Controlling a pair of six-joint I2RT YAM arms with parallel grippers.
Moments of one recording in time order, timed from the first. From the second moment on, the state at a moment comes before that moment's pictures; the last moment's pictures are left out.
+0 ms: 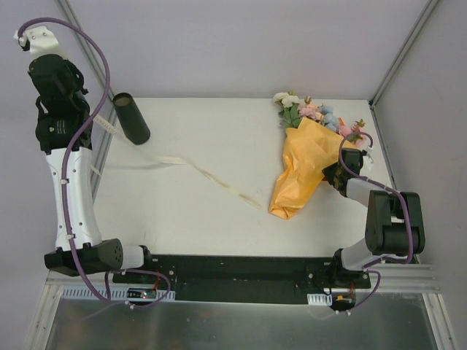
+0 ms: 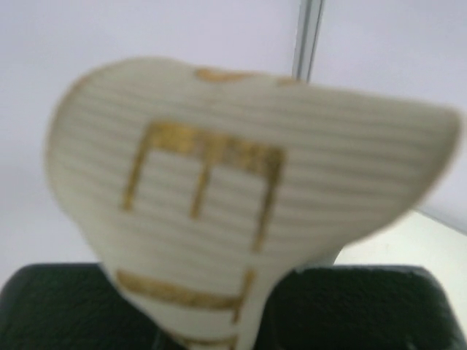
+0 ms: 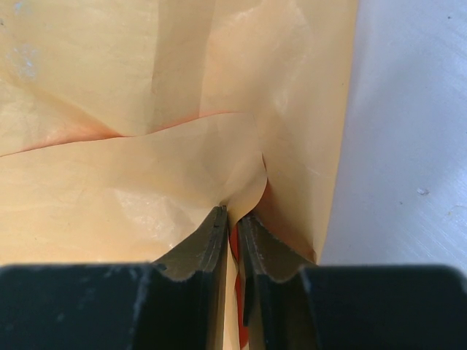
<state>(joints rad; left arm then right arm) 0.15 1.33 1.83 -0.57 -0.43 0.03 -0.02 1.52 0.66 0.09 0.14 0.97</state>
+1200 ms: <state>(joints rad) 0.16 1.33 1.03 -0.63 -0.01 -0.66 -0.01 1.29 0.83 -0.21 0.09 0.85</state>
